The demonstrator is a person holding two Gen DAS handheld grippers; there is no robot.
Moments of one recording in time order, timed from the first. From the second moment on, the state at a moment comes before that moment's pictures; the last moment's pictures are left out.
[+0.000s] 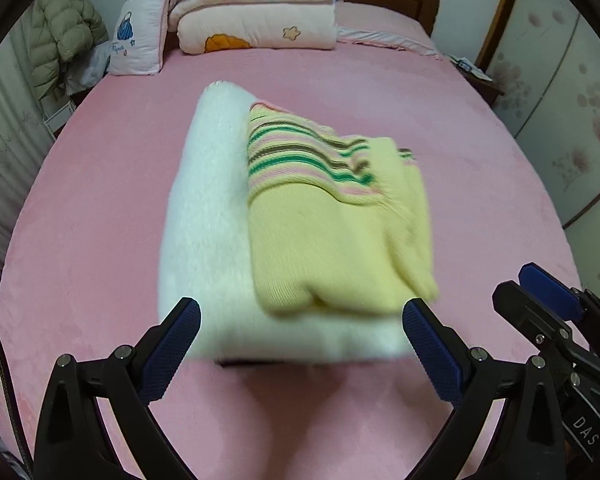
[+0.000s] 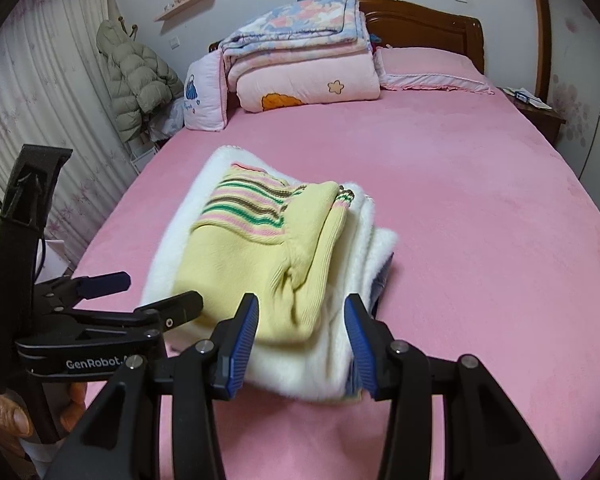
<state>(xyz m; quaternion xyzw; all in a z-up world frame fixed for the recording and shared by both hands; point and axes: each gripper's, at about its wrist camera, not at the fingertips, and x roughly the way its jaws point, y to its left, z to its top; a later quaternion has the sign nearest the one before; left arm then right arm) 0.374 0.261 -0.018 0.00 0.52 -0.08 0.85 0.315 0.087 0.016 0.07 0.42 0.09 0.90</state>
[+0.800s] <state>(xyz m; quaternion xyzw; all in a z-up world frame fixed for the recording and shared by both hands) 0.128 0.172 0.115 -0.01 0.50 -0.09 0.86 0.081 -0.009 0.119 0.09 0.45 0.10 0.88</state>
